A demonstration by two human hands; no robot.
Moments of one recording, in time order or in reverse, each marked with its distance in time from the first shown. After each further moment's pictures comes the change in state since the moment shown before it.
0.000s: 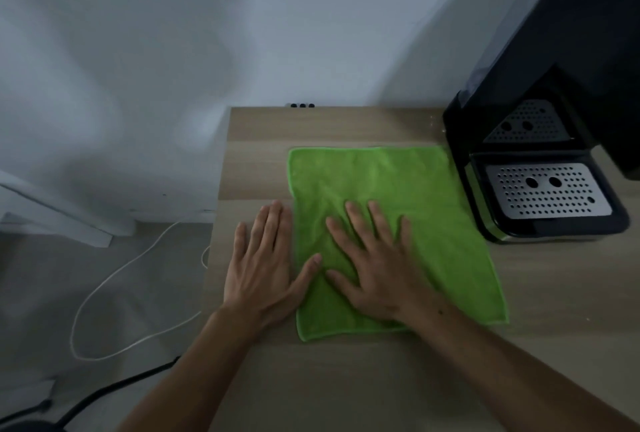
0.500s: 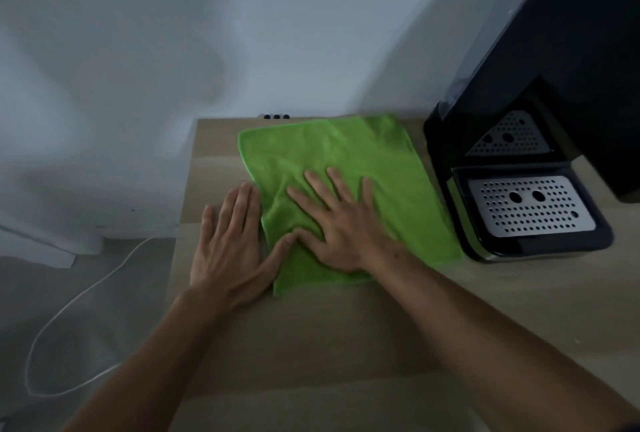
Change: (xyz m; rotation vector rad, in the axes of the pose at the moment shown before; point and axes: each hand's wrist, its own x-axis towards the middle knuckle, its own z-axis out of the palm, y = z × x) left_hand 0.060 -0.009 -0.003 0.020 0.034 -0.017; right_hand 0.085 0.028 -0.014 -0.012 -0.028 -0.029
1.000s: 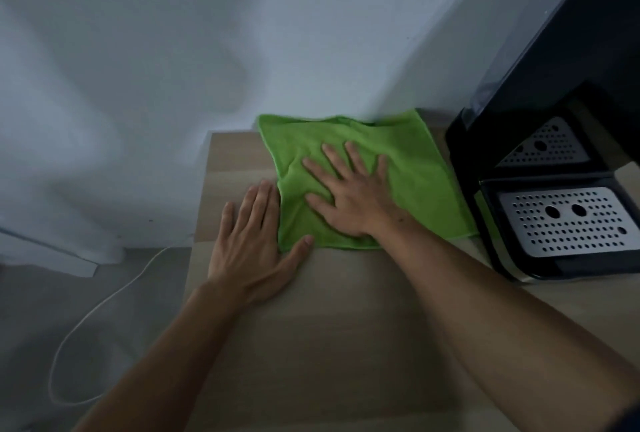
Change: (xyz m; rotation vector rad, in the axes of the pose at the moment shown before) left_hand 0.029 -0.004 -0.005 0.014 0.014 0.048; right_hand 0.066 0.019 -0.008 0.040 -0.019 0.099
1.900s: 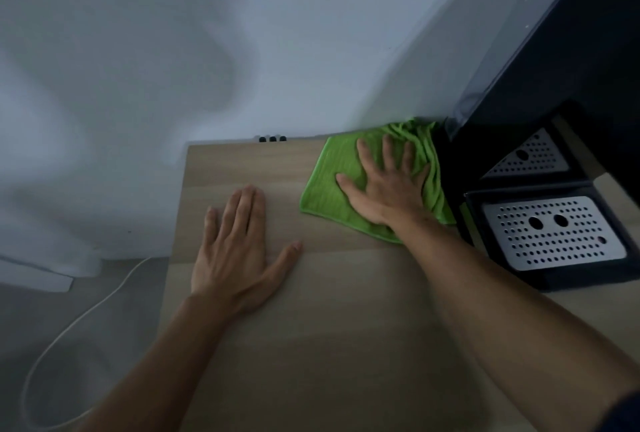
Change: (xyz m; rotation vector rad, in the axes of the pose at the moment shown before) left_hand 0.016 0.002 -0.002 0.008 0.015 0.002; right_hand 0.005 0.055 -0.011 0.108 -0.005 0.437
